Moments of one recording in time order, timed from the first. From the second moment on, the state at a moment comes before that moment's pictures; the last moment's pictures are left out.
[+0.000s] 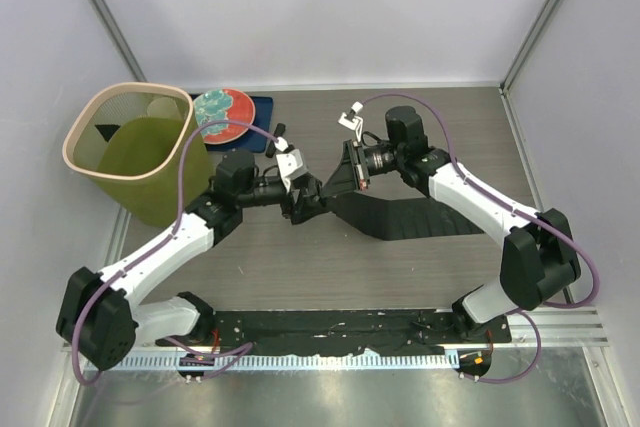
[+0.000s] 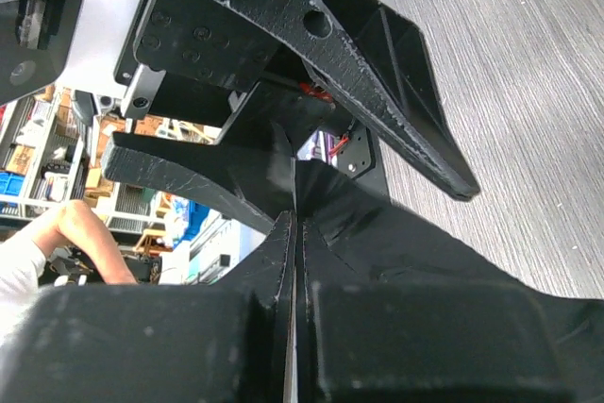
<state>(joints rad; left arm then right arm) -0.57 1.15 0.78 0.10 0.74 0.13 0.51 1.49 1.11 -0.03 -1.17 0.59</state>
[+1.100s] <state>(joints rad) -0.57 1.19 0.88 0.01 0.97 0.10 0.50 1.36 1.22 -0.37 -0.98 0.16</state>
